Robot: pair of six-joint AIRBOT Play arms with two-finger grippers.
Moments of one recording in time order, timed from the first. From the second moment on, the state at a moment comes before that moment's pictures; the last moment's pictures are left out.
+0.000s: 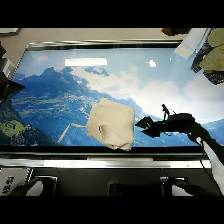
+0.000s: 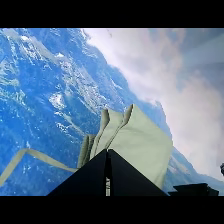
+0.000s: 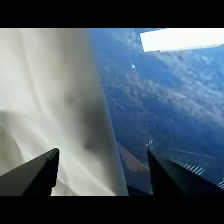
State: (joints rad) left arm 0.30 -0.97 1.38 0.96 -1.36 -1.72; right arm -0.07 -1.34 0.67 2.58 -1.02 -1.89
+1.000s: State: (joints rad) left arm 0.30 -0.97 1.38 0.96 -1.38 -1.72; right arm 0.16 -1.38 1.03 2.41 -0.97 -1.63
